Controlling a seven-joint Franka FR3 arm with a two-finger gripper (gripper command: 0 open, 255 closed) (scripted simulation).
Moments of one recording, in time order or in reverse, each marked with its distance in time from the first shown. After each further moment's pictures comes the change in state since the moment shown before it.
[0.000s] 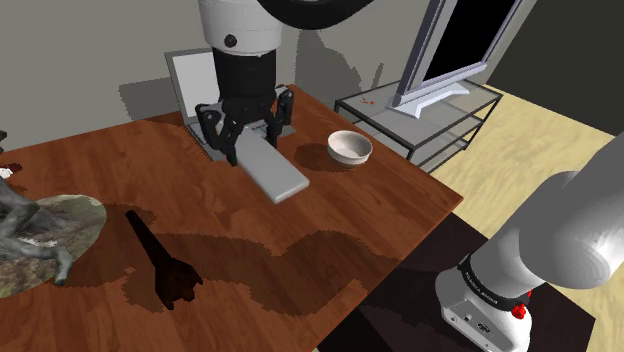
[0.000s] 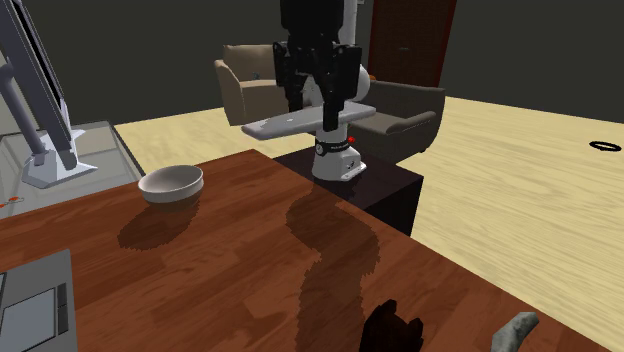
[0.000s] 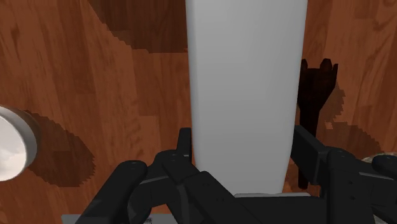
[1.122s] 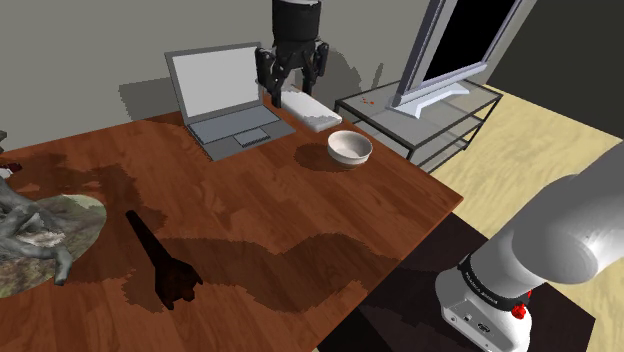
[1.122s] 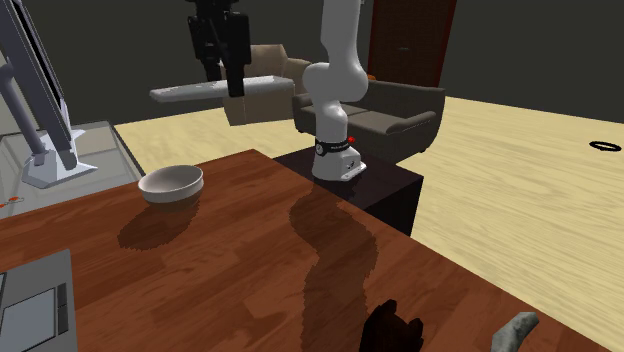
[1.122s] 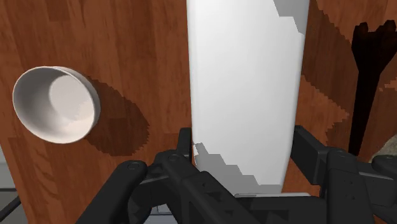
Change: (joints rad) arm -0.123 -0.057 -0.157 0.022 0.016 -0.077 -0.280
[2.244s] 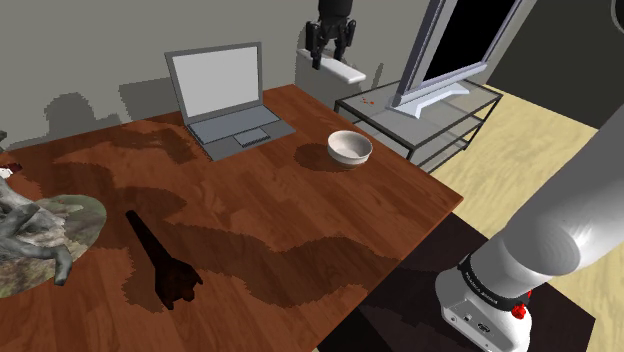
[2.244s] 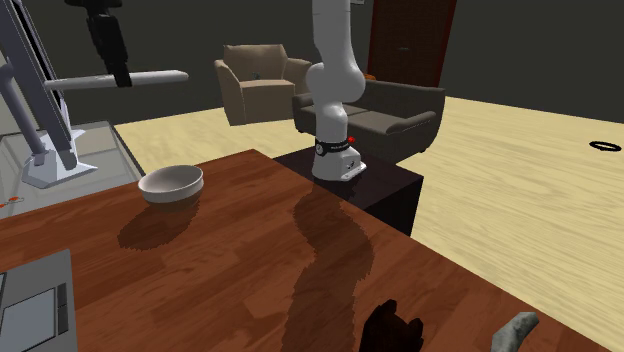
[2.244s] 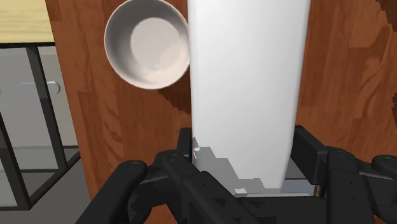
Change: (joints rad) arm -0.170 0.194 -0.181 0.217 -0.077 -0.036 -0.338
